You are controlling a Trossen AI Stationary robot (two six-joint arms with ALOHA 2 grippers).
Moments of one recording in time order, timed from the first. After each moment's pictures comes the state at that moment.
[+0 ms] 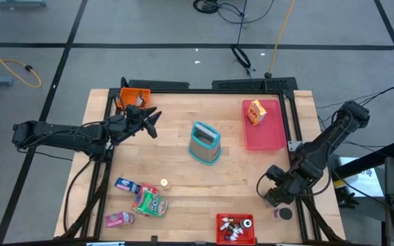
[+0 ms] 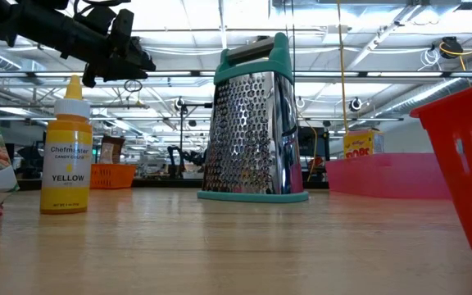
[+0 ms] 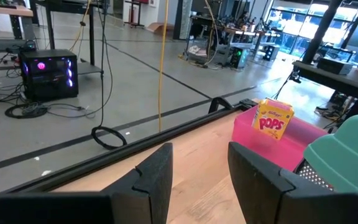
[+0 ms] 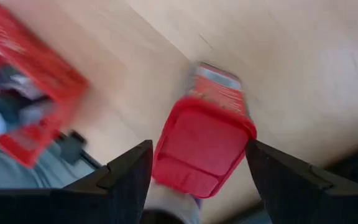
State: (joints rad) left arm 0.10 0.80 0.40 0.28 -0.60 -0.28; right arm 0.81 1.16 0.78 -0.87 -0.12 1.71
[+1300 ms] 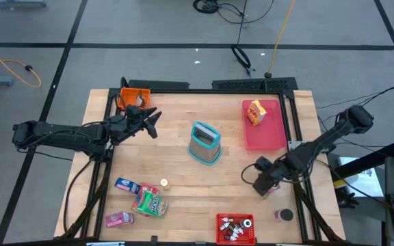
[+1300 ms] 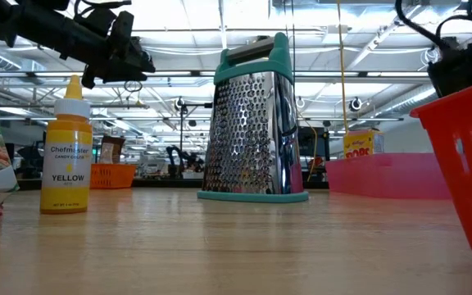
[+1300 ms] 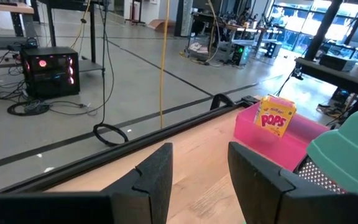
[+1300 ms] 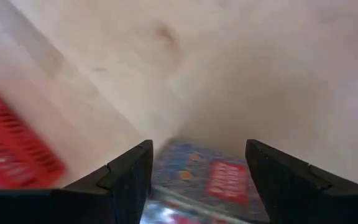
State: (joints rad) left arm 0.10 0.80 0.40 0.26 -0.60 -0.29; right arm 0.56 1.17 0.63 -0.72 0.00 1.37
